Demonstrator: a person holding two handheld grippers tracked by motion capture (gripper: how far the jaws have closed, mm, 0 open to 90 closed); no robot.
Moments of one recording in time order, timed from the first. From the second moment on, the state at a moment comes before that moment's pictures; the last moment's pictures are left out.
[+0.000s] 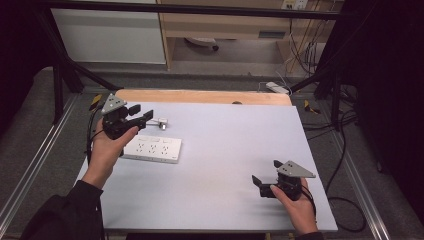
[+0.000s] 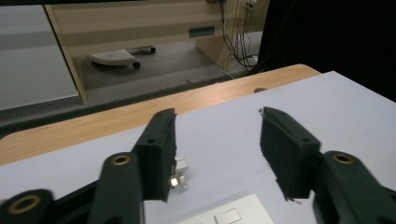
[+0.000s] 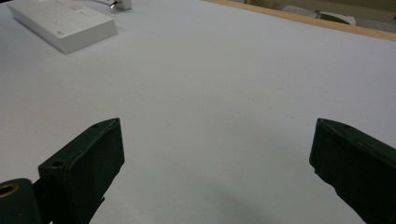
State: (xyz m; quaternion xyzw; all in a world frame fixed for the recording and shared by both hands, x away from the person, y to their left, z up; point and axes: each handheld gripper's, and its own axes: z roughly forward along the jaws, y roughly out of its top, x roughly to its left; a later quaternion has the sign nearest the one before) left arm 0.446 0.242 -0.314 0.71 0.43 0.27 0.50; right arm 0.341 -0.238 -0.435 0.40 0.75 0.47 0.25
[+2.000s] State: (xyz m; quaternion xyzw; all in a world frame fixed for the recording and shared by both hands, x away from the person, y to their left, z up) left arm 0.499 0.270 -0.381 0.70 0.50 0.26 0.43; right arm 0.340 -0.237 -0.435 0.40 0.76 0.46 0.25
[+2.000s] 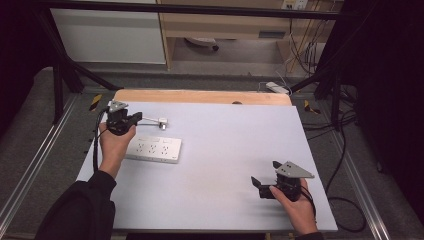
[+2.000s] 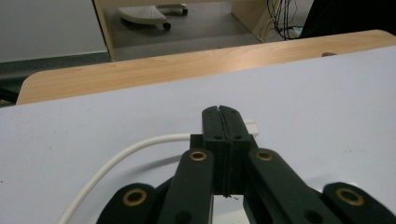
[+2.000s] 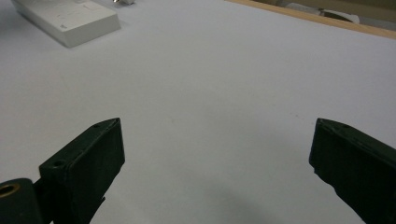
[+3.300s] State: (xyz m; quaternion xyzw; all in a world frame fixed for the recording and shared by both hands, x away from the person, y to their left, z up) left arm 0.500 0.269 -0.417 0.72 0.52 0.23 0.40; right arm 0.338 -0.236 -0.434 0.40 0.76 0.46 0.24
